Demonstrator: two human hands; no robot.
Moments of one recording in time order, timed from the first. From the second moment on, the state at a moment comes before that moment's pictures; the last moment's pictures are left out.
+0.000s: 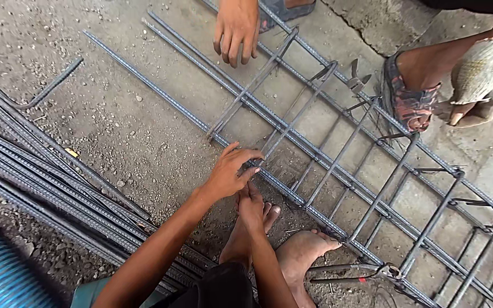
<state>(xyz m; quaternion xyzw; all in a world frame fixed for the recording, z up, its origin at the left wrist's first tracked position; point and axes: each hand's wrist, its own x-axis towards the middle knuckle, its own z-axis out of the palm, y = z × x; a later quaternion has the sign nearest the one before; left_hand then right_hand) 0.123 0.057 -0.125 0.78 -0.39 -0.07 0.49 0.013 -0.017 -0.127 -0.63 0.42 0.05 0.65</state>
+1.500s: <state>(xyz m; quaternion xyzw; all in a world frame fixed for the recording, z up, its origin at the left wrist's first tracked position) 0.119 0.059 -0.138 0.76 -0.42 -0.05 0.49 0.045 -0.127 -0.012 -0.76 0.23 0.32 0.52</state>
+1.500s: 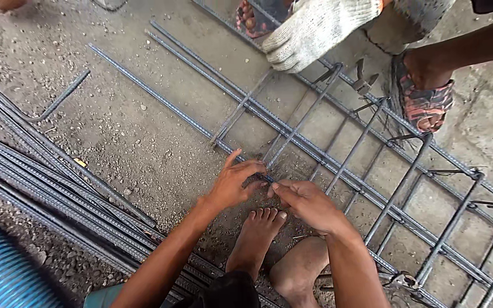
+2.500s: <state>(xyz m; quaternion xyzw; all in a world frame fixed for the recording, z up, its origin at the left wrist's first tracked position) 0.106 0.034 -0.141 0.76 -0.29 0.00 0.59 0.065 -0.162 -0.095 -0.85 0.19 0.31 0.40</state>
